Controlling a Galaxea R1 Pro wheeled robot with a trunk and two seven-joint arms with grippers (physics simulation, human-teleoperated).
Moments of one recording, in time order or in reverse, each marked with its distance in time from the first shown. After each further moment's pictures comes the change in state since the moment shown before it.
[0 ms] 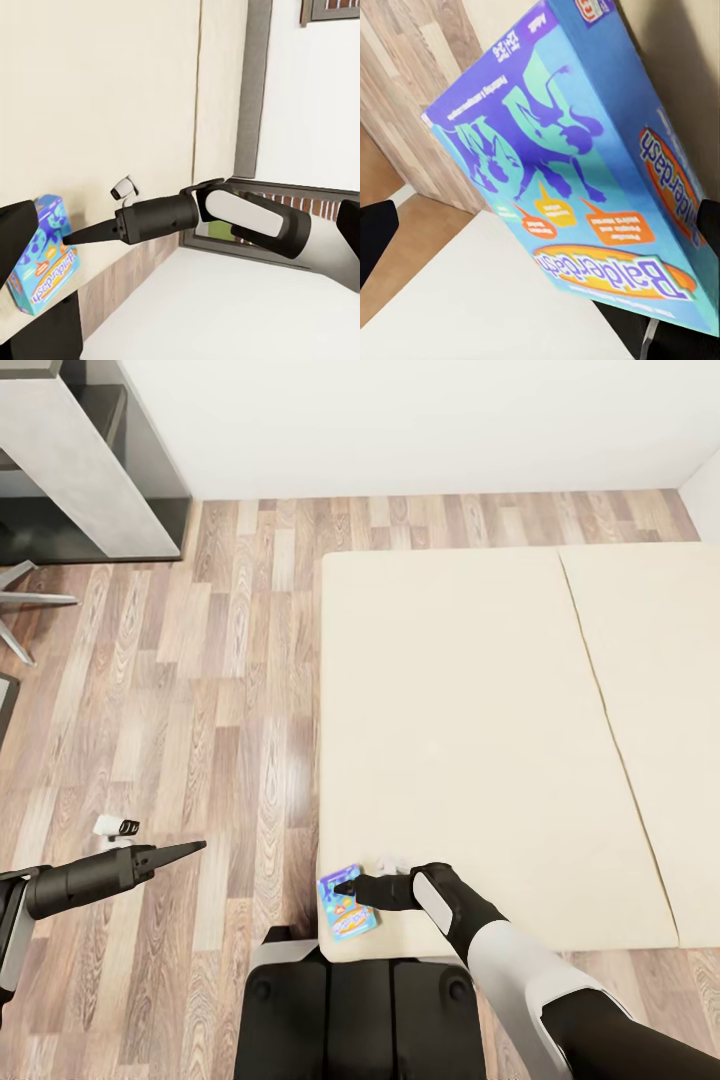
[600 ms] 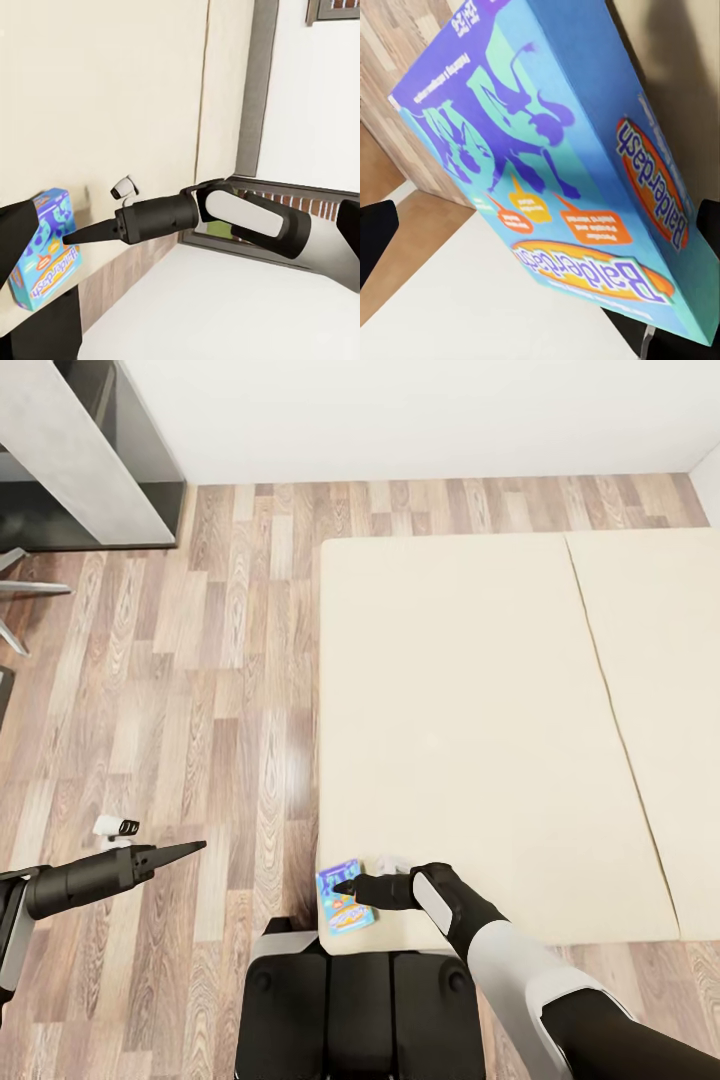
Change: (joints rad) left arm 0.000 0.000 0.000 0.000 0.001 0.000 0.000; right arm 0.000 0.000 0.003 0.000 0.003 -0.008 0.008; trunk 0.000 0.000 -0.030
